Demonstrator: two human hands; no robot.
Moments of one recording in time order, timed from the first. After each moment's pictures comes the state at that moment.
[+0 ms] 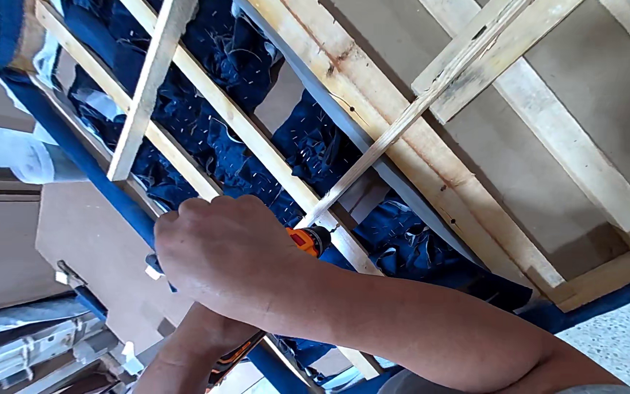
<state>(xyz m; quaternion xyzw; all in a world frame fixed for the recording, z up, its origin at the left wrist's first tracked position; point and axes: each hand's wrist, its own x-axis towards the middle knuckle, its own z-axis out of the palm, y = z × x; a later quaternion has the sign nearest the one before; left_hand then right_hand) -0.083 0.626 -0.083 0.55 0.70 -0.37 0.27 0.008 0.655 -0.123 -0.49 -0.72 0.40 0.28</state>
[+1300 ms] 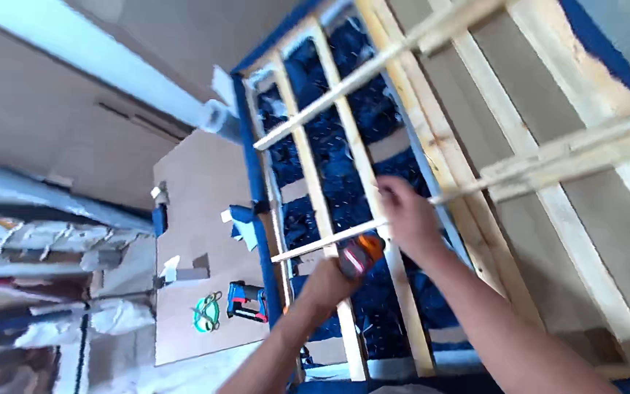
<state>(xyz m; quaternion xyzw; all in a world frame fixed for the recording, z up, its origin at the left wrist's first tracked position) -0.147 0.545 -0.115 0.57 0.74 -0.13 0.34 0.052 0.612 -0.146 -0.55 -0.60 0.43 0.38</state>
